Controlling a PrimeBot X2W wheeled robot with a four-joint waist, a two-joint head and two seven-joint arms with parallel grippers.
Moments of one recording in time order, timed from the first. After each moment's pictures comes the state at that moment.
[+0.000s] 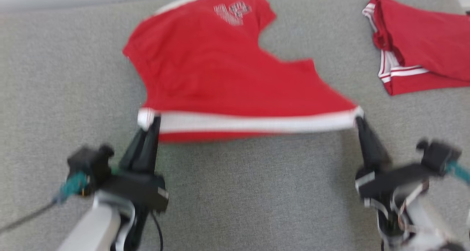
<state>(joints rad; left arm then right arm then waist) -0.51 0.37 -0.54 0.24 -0.77 0.01 -0.26 -0.36 -0.35 0.20 0.30 0.88 0.13 -0.17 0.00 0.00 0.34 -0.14</state>
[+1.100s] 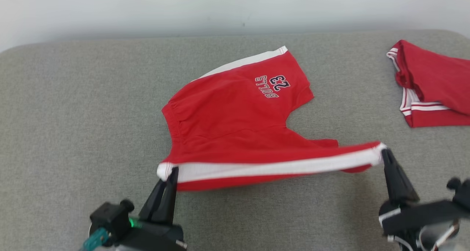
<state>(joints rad) -0.16 0.20 -0.36 0.17 -0.57 -0.10 -0.26 0.02 -0.13 -0.14 -0.11 0.68 0.13 0.10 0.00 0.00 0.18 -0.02</state>
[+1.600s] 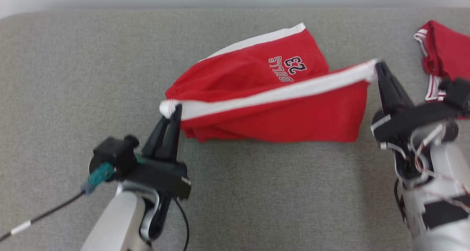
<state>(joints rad) -0.47 0.15 -0.35 0.33 -0.52 -0.12 -0.26 -0.51 -0.26 -0.03 0.25 0.63 0.13 0.12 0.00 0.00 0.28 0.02</state>
